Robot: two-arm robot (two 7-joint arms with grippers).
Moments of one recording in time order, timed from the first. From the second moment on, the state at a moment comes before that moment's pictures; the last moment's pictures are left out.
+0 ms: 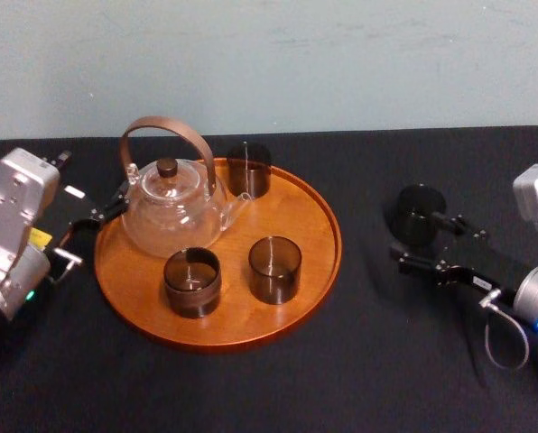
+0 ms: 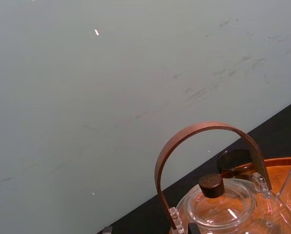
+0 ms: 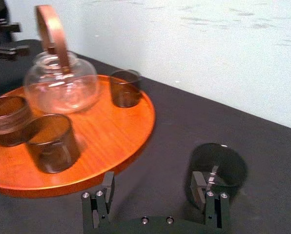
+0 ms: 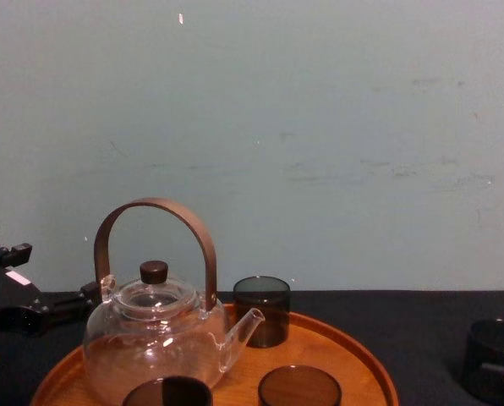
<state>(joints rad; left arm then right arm) -0.20 0.60 0.45 -1.41 -0.25 -0.12 0.03 0.05 0.58 -0.27 -1.53 0.43 0.09 0.43</state>
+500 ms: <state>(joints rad) -0.20 0.60 0.45 -1.41 -0.25 -0.12 0.03 0.14 0.54 -0.23 -1.37 0.43 0.10 0.39</state>
